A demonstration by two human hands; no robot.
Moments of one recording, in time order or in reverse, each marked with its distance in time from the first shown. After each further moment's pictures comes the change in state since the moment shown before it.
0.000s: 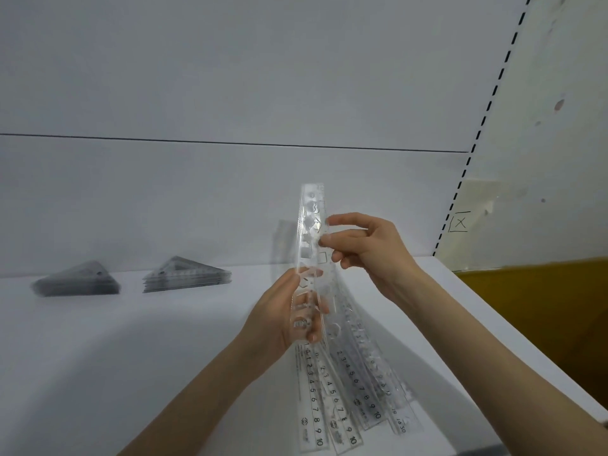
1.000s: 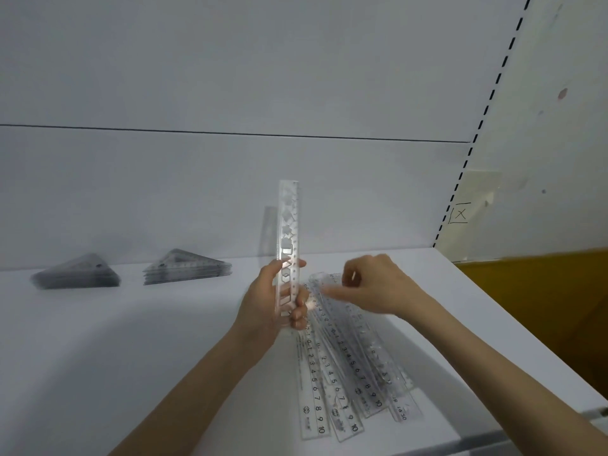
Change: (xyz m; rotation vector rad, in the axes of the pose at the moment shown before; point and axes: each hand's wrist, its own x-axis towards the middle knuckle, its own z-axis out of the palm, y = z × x) left_hand 0.008 0.000 -0.006 -0.121 0.193 -0.080; right_hand -0.011 0.039 -0.014 -1.168 -0.145 0.045
